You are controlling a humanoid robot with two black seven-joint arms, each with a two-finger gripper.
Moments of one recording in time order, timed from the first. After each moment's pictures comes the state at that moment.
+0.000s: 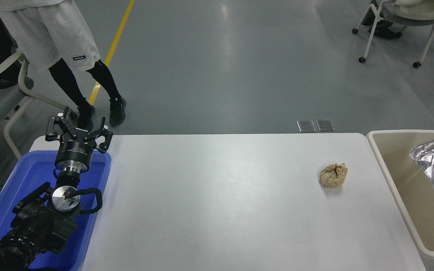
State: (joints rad) left arm -0.66 0.16 -0.93 -0.29 -0.24 -0.66 -0.40; right arm 0.55 -0.51 -0.18 0.14 -0.14 -0.18 0.02
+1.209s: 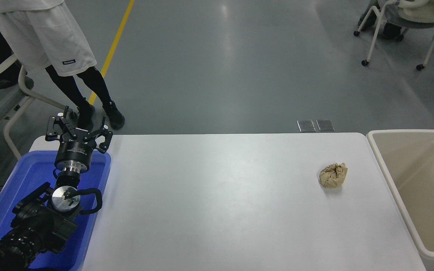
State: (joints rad) left arm -0.66 0.16 -0.93 -0.29 -0.24 -0.66 -0.40; right arm 0.69 -0.75 -0.33 0.62 -0.26 -0.24 0.02
